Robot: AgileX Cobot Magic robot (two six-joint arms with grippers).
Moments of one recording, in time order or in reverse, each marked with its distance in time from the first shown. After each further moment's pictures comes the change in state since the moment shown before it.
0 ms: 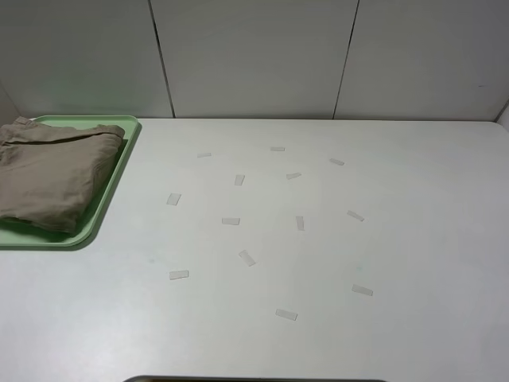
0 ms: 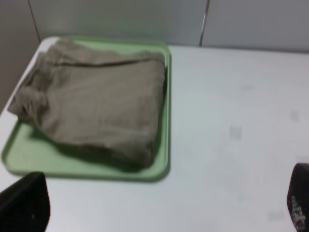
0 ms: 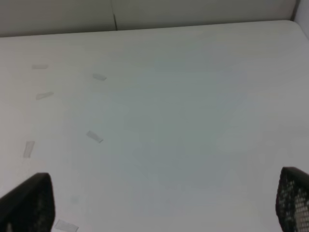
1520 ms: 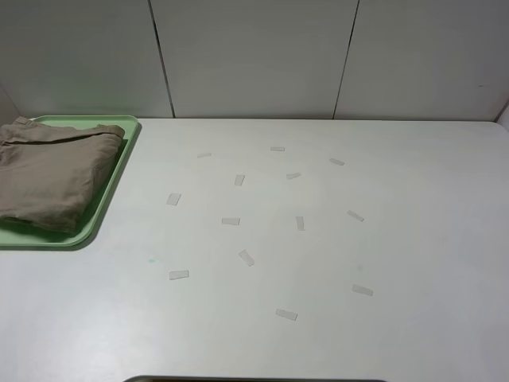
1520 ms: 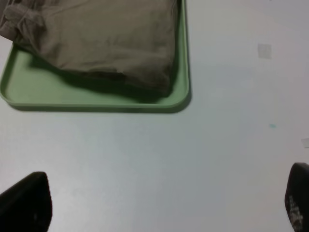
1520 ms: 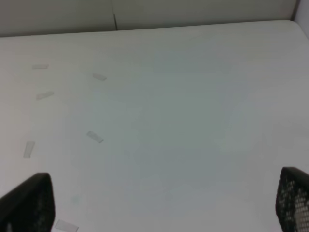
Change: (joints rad) left arm -0.260 -0.001 0.145 0.236 0.041 -0.167; right arm 0.000 0.000 0.000 0.000 0.000 0.000
